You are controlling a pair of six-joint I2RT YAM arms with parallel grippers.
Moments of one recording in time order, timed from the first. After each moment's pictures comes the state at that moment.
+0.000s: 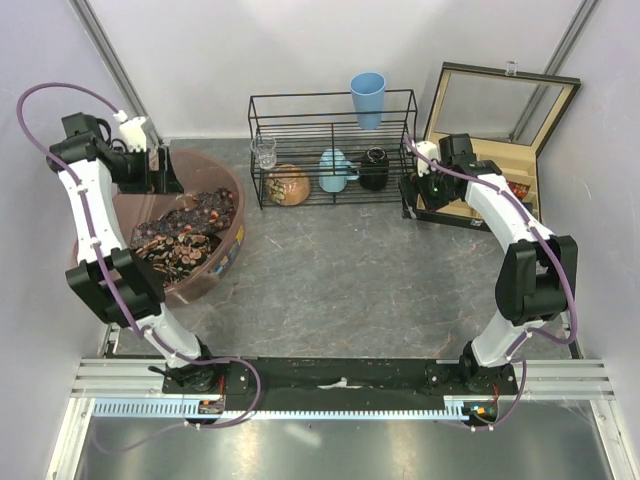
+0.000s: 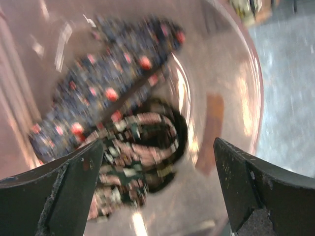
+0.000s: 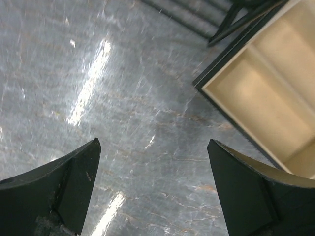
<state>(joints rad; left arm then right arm) 0.41 1.76 1.91 -1.22 0.54 0.42 0.13 1.70 1.42 -0.70 -0.28 -0.26</state>
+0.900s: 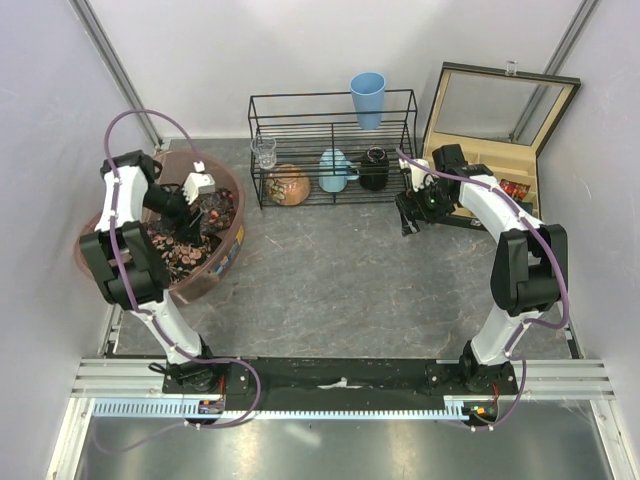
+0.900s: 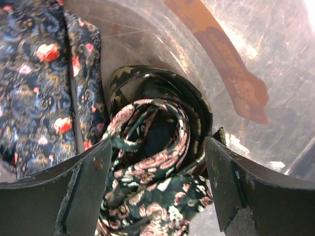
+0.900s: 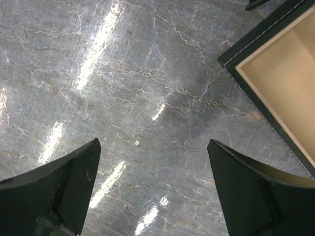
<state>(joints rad) 0.32 1.85 1.61 -1.34 0.55 1.32 0.14 1.77 1.38 -0.78 -0.32 -0.35</state>
